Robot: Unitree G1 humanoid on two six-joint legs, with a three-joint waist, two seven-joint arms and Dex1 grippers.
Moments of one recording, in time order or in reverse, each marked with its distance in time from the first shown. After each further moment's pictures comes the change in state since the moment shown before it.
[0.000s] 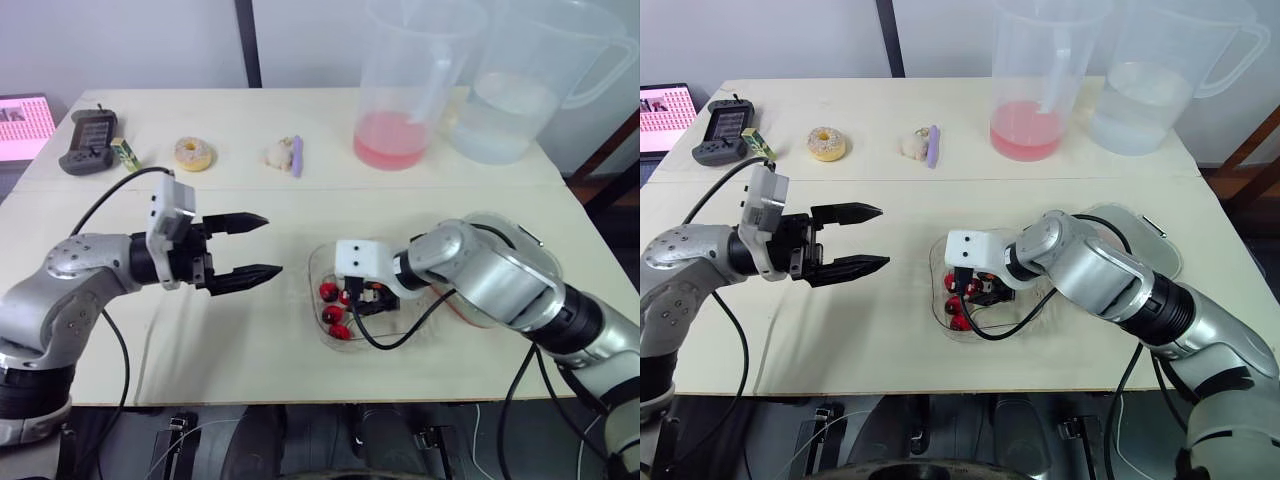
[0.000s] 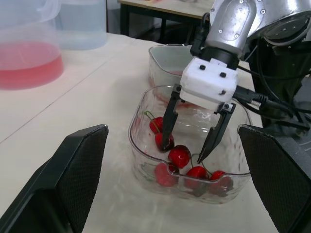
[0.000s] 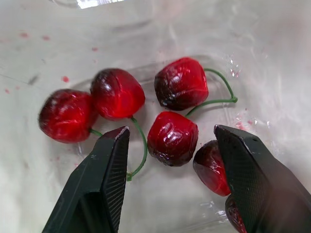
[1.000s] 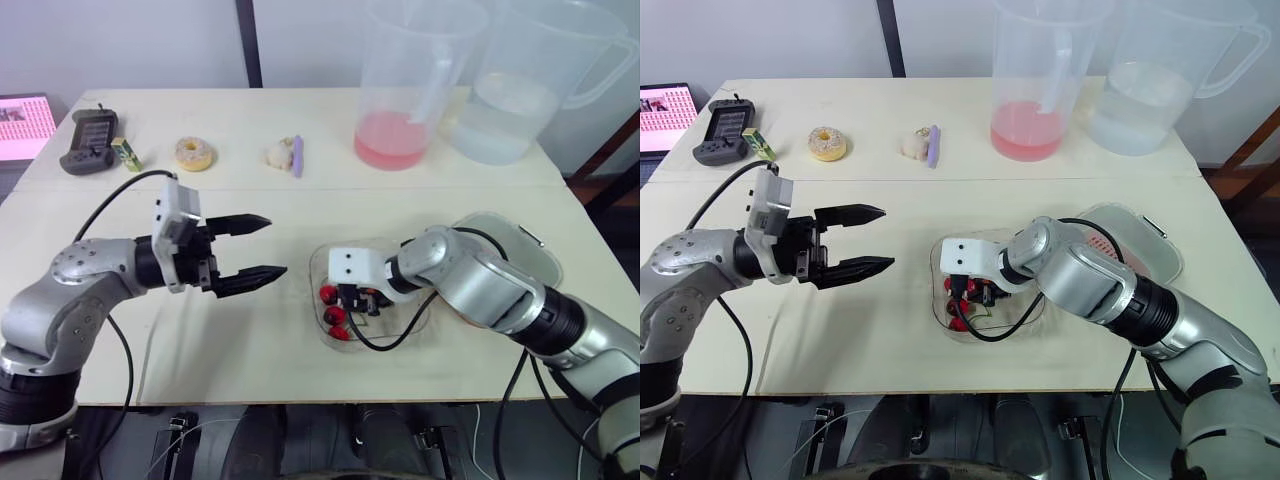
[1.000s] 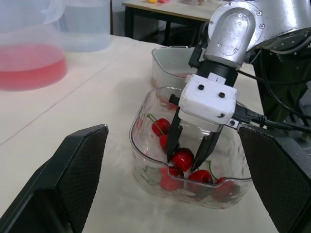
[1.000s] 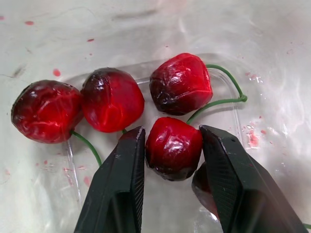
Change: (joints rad) left arm 0.019 -0.024 0.000 -0.031 0.006 0.000 0.038; right arm 0.002 0.036 0.043 0.015 -0.064 -0.007 0.027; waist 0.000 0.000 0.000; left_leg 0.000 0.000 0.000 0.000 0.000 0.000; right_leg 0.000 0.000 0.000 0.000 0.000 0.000
